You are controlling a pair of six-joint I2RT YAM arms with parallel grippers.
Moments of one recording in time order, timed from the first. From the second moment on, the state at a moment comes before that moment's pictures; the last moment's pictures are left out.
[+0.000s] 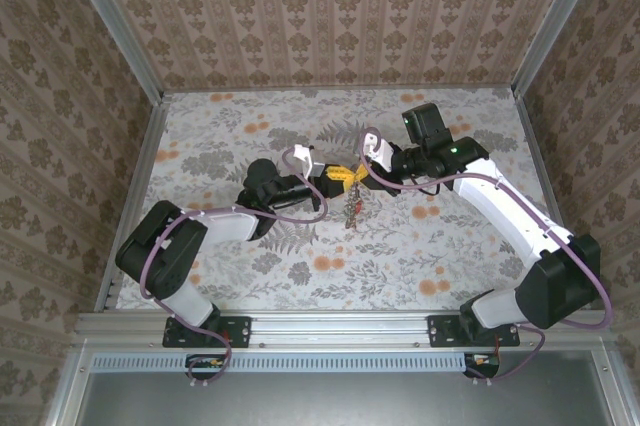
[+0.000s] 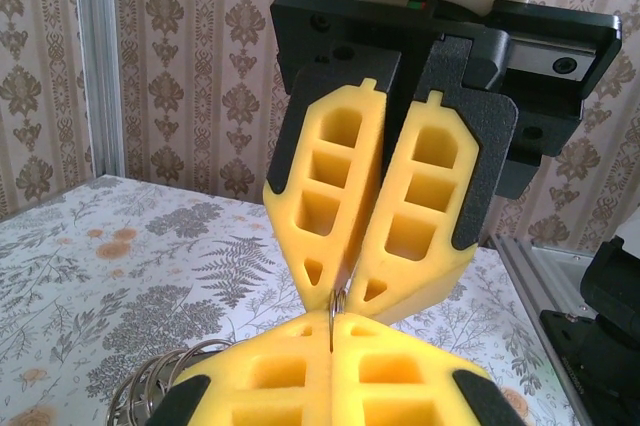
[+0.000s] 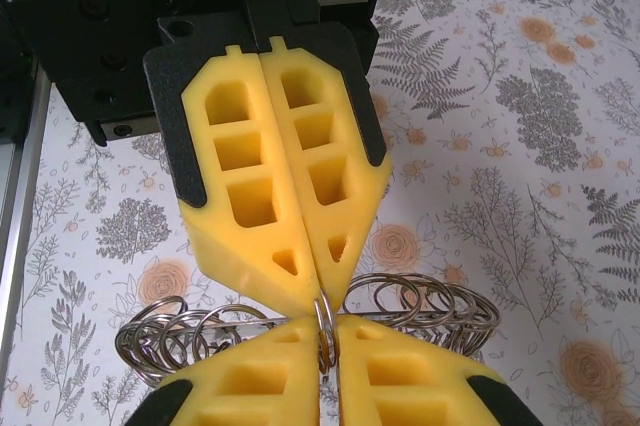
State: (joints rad) left arm -0.67 1.61 0.68 1.08 0.82 -0.23; right arm 0.40 1.41 1.27 -0.72 -0.64 -0.71
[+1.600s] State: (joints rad) left arm -0.69 1.49 0.74 0.60 0.83 0.10; right arm 0.55 1.55 1.59 -1.17 -0.30 -0.78
